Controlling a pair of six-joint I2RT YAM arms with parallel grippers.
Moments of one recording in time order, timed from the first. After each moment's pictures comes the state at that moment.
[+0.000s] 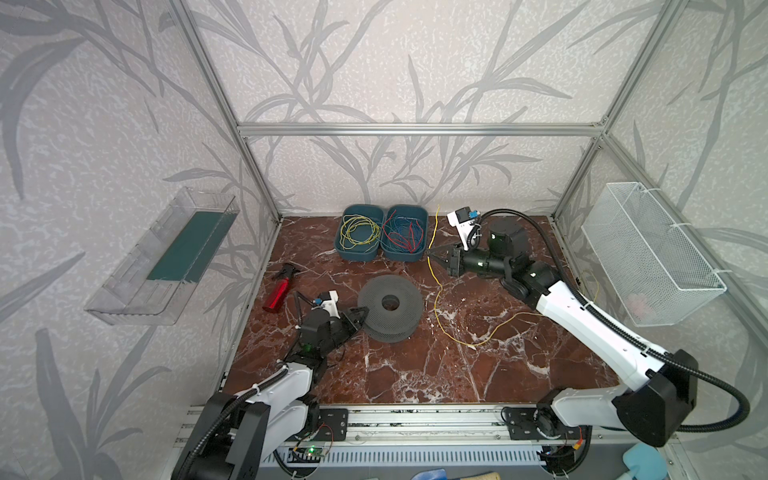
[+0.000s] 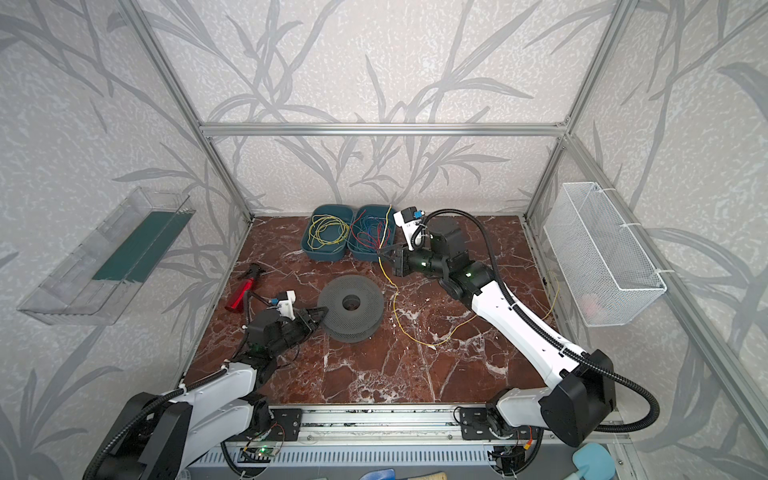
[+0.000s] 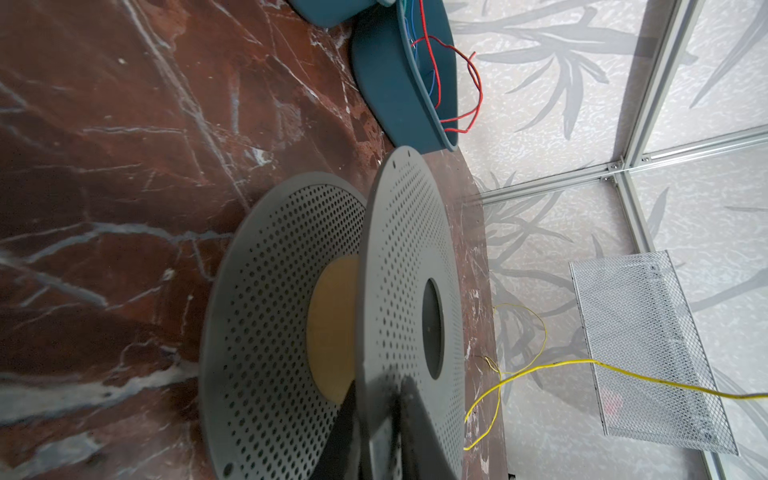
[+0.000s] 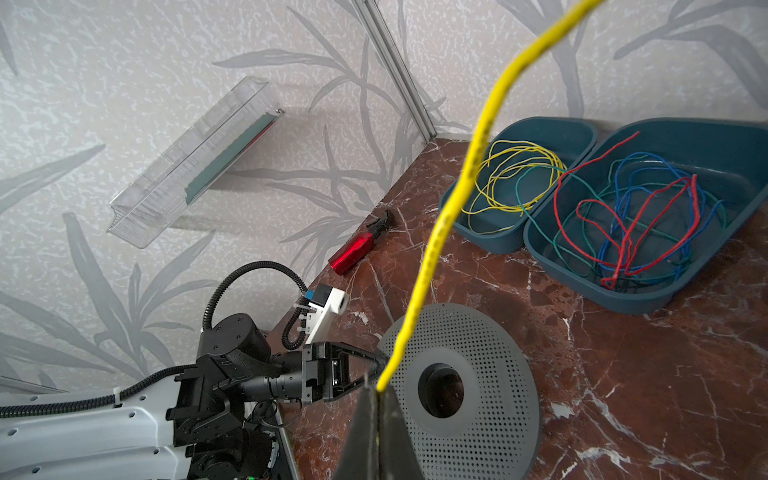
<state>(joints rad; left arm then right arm) -0.21 1.05 0.12 0.55 0.38 -1.01 0.57 1.34 1.22 -0.19 -0.52 0.43</state>
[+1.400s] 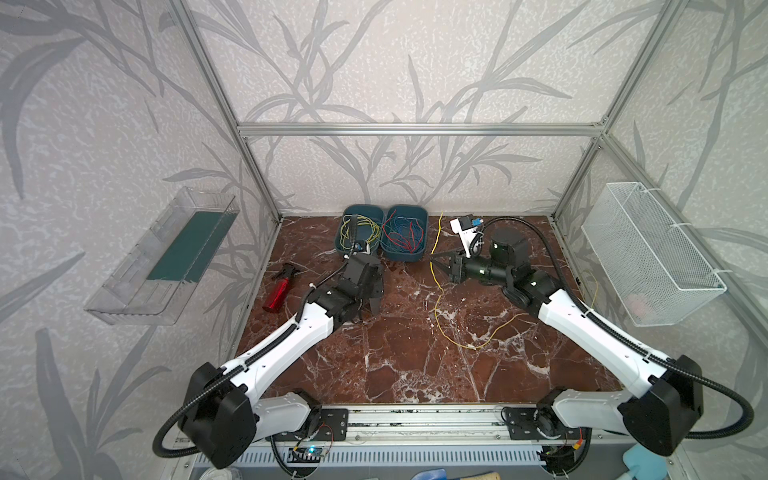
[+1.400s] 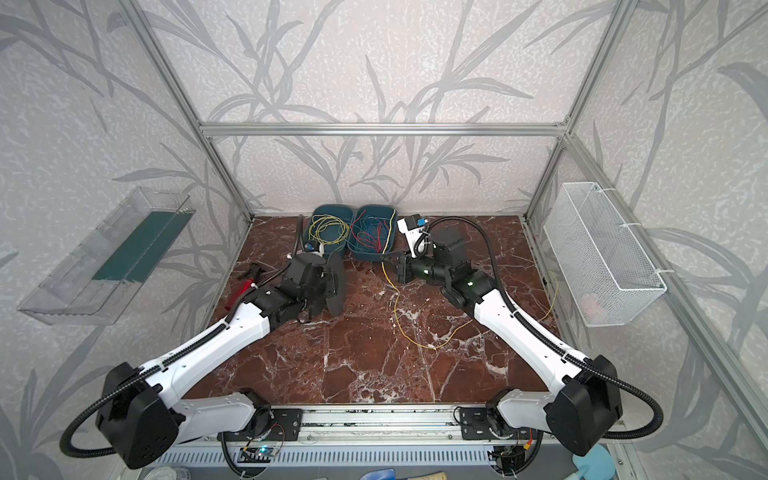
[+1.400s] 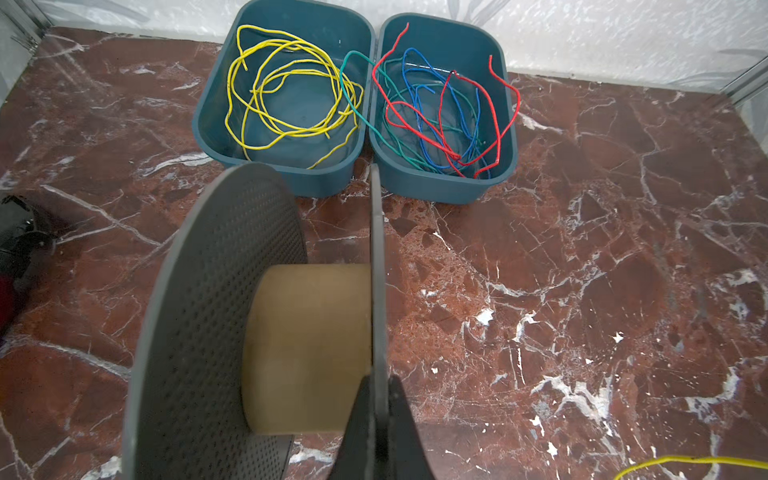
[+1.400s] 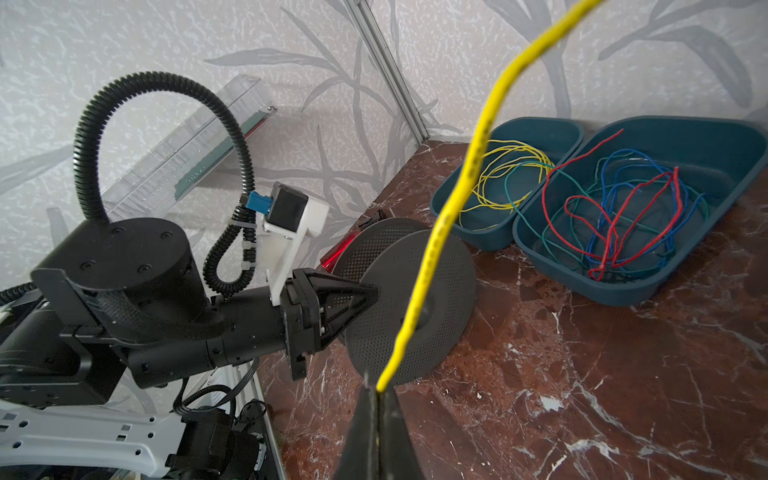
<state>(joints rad) -0.58 1.26 0.96 -0.43 -0.34 -0.47 0.57 1.29 1.11 -0.11 -0.50 0.43</state>
